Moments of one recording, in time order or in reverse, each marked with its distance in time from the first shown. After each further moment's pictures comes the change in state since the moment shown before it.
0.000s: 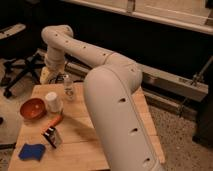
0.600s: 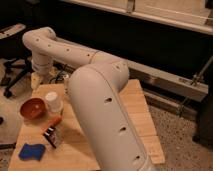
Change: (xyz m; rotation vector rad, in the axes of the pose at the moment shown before) arm -0.022 0.047 0.030 0.080 0.074 -0.161
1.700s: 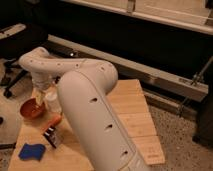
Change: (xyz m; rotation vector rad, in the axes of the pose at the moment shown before) arm 0.043 0.007 0.090 0.043 0.158 0.014
